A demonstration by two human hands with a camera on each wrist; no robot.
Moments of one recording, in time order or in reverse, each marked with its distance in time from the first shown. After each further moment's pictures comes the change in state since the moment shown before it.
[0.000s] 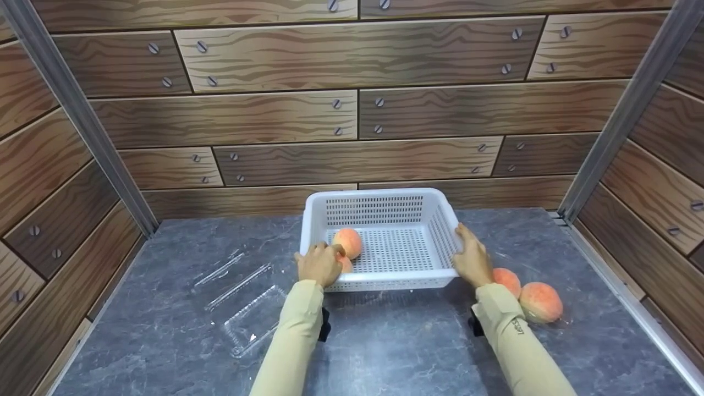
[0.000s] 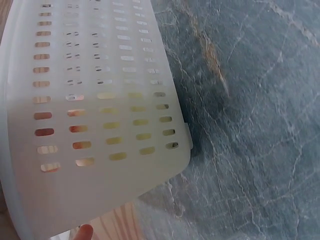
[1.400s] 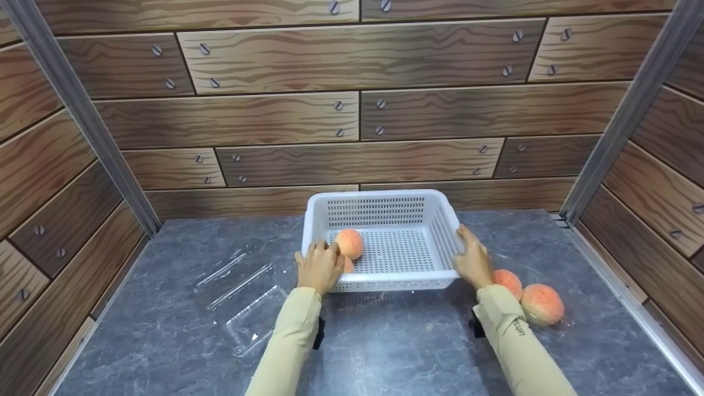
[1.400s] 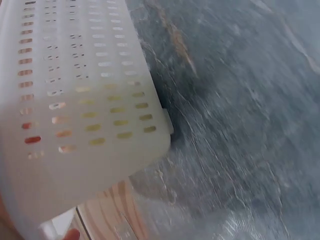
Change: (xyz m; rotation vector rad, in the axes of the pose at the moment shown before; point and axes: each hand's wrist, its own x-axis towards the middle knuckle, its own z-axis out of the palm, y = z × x) left_hand -0.009 -0.003 0.002 -0.001 0.165 0.078; right_hand 0.001 -0.001 -0.001 0.027 -0.016 0.019
